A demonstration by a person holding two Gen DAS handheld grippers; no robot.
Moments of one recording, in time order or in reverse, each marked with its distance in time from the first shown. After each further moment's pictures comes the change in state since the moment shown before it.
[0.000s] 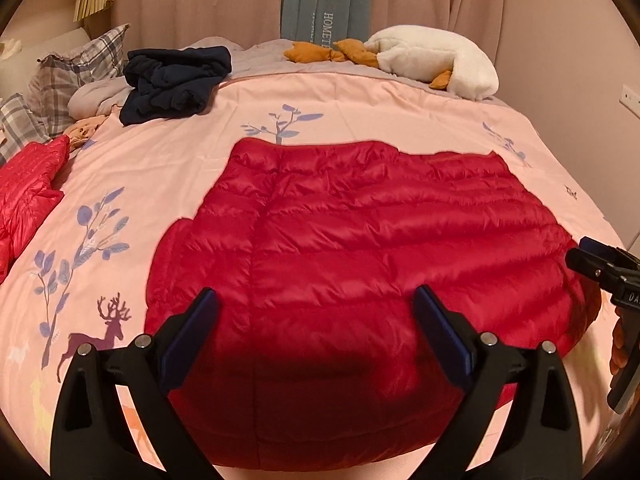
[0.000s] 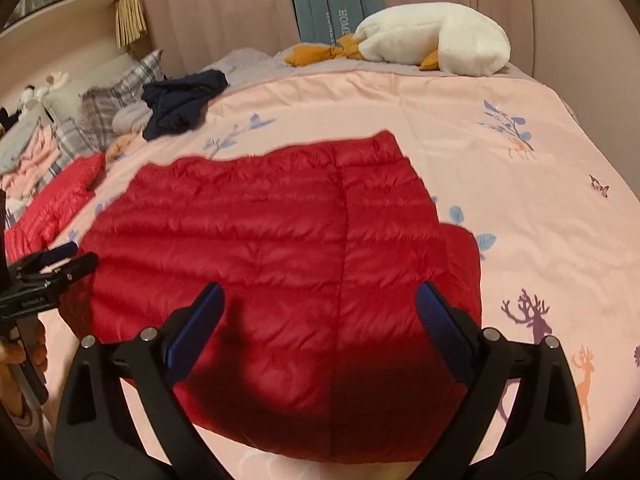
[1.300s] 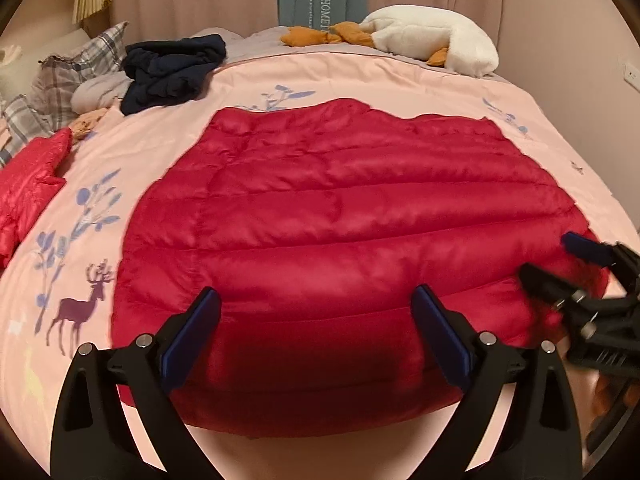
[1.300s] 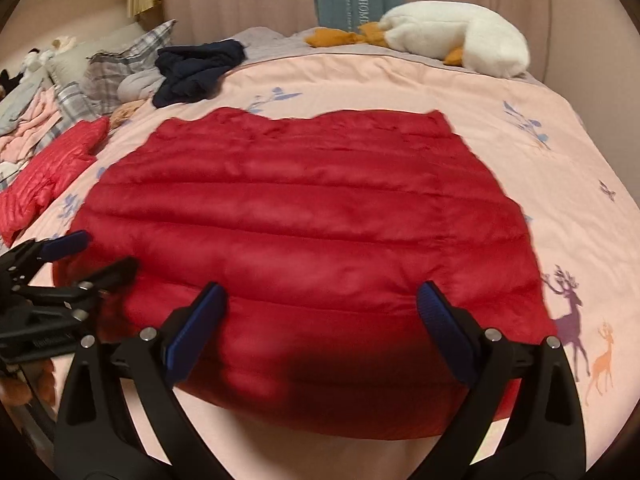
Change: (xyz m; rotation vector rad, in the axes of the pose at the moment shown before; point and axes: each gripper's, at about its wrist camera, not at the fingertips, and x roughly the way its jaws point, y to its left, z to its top) left arm 0.000 -0.024 -0.027 0.018 0.037 0.053; right arm 0.005 0.047 -0.018 -0.033 0.014 -0.019
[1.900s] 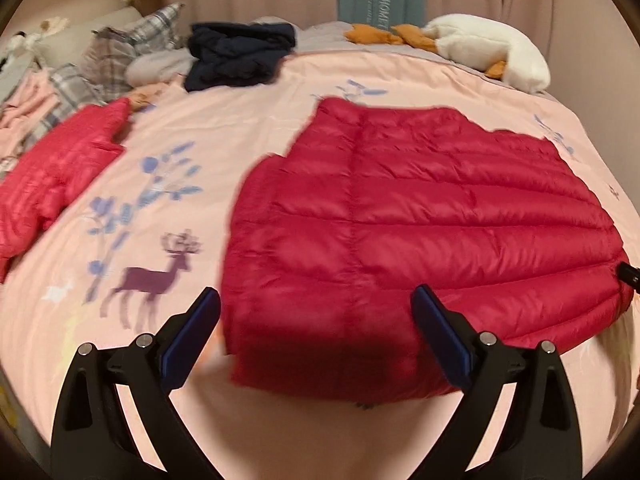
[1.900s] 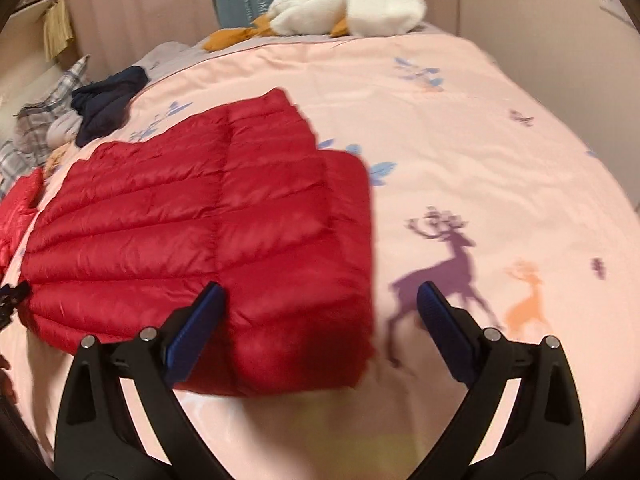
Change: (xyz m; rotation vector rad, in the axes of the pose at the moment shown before) left arm -0.025 0.058 -0.007 -0.100 0.014 0.146; right arm -0.040 -0.090 -0.019 0.195 0.025 -0.202
